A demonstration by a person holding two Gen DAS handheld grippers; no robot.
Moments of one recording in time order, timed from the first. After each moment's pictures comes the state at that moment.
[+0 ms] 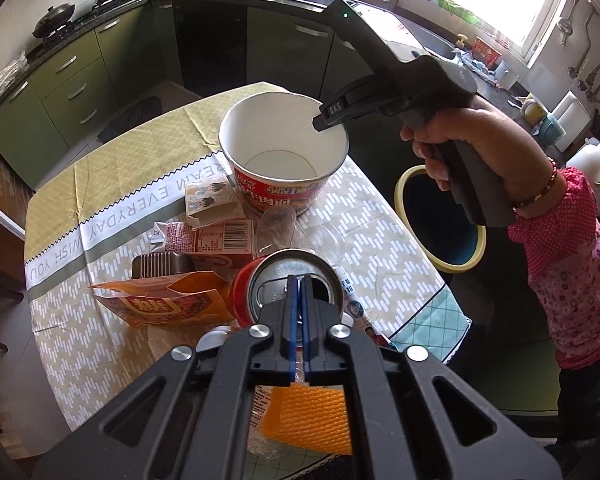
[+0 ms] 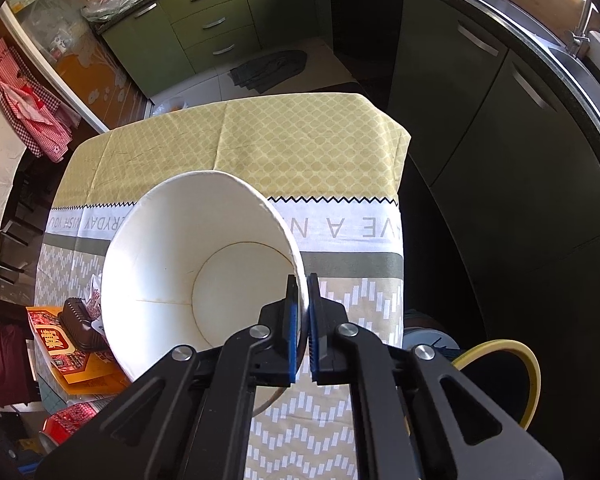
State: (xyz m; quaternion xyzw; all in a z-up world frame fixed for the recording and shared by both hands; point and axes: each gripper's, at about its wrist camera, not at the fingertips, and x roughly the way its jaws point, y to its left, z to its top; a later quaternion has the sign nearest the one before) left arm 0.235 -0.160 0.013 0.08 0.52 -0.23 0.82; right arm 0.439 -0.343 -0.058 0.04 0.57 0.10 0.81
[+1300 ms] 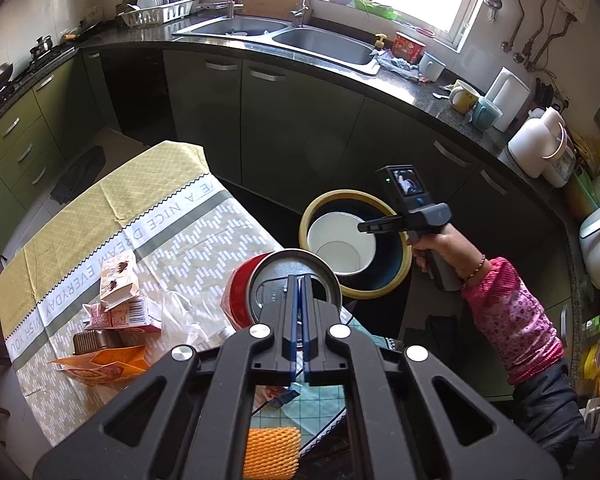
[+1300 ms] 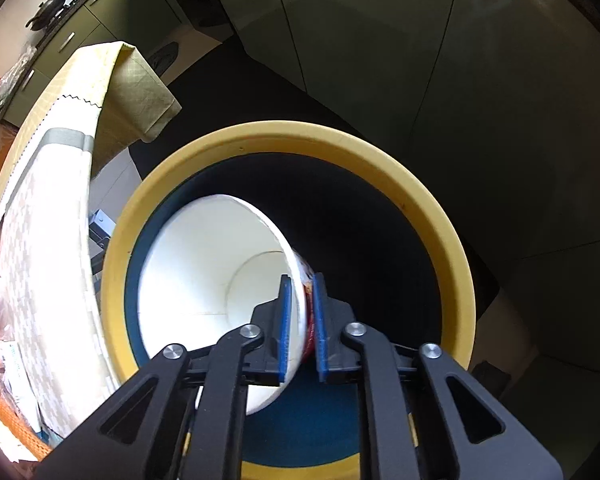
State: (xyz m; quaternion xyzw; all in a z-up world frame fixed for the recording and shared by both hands) left arm 0.209 -0.274 0.069 0.12 0.48 -0.34 0.80; right arm 0.301 -0.614 -0.223 0.18 0.62 -0.05 0.76
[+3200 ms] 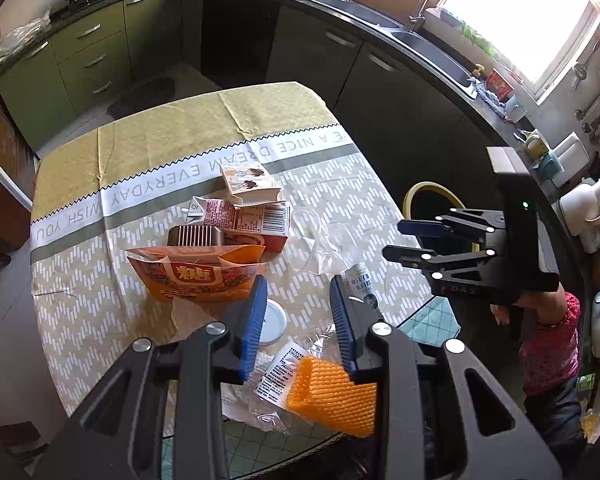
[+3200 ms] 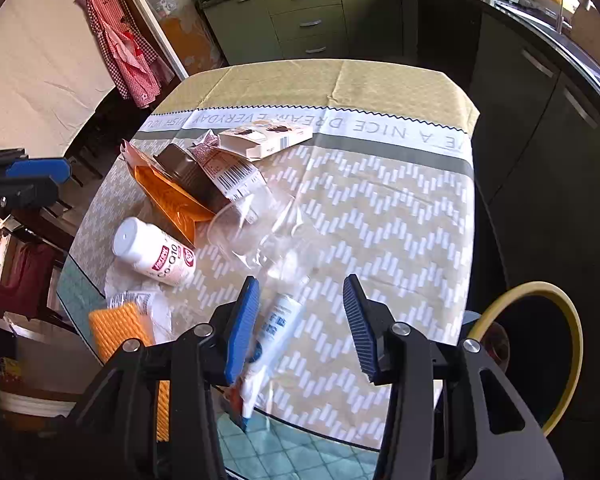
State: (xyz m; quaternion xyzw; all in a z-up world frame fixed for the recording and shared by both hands) left arm 0.236 -0.100 0.020 0.02 0.54 -0.22 0.82; right arm 0.277 -0.328 -0.059 0.01 0.53 0.25 0.81
